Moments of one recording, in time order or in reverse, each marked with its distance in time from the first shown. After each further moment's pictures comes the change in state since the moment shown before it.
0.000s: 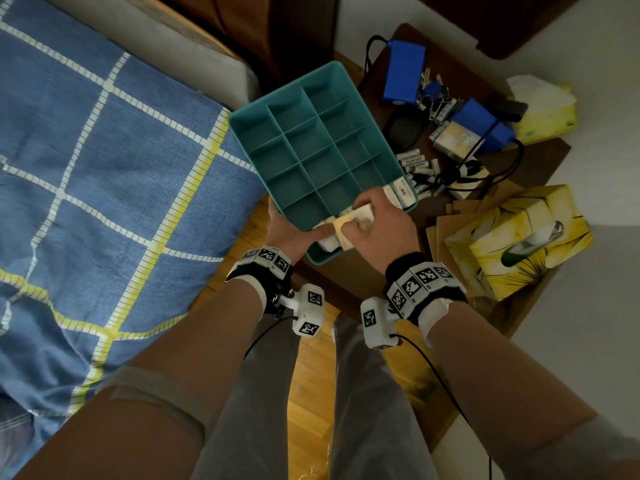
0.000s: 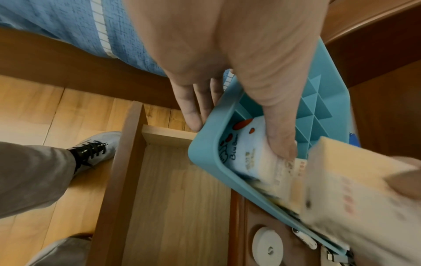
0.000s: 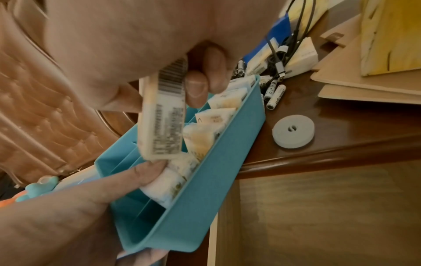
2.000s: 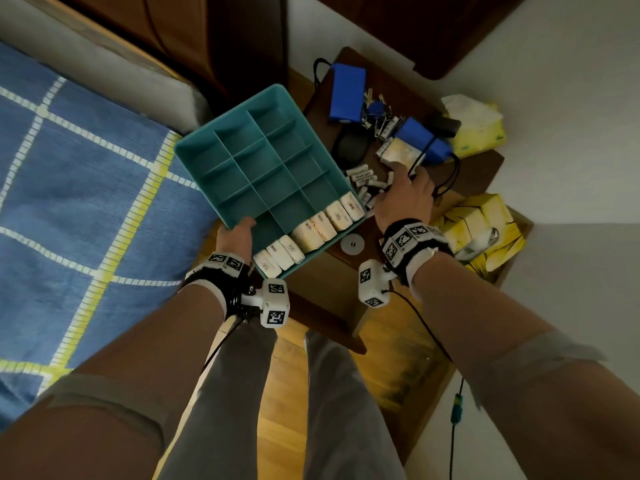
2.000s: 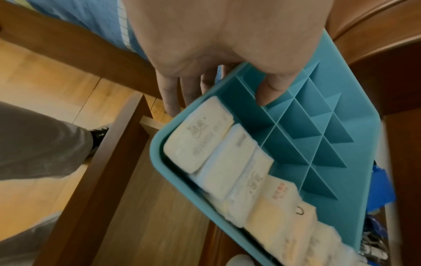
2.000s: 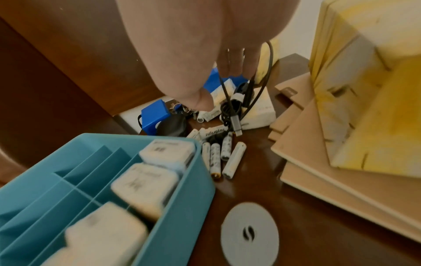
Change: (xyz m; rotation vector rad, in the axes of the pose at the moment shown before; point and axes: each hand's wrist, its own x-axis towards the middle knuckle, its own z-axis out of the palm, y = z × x) left_hand -0.007 0.060 -0.010 -0.489 0.200 -0.547; right_hand 0.074 0.078 -0.059 -0.321 0.276 0.355
